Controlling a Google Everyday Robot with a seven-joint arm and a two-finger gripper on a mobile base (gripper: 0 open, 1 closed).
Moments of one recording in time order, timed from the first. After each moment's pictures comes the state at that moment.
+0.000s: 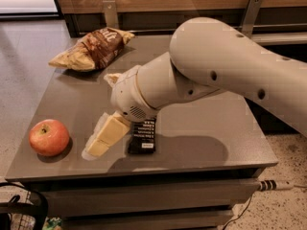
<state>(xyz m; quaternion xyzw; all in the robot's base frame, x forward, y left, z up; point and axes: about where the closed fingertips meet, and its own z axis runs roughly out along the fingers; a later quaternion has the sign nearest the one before) 0.440 0.116 0.896 -0.63 0.63 0.26 0.37</state>
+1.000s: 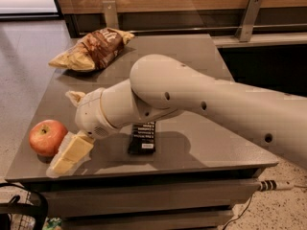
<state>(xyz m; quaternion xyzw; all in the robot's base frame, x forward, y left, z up) 0.426 0.201 0.863 -0.65 0.56 0.33 0.40</state>
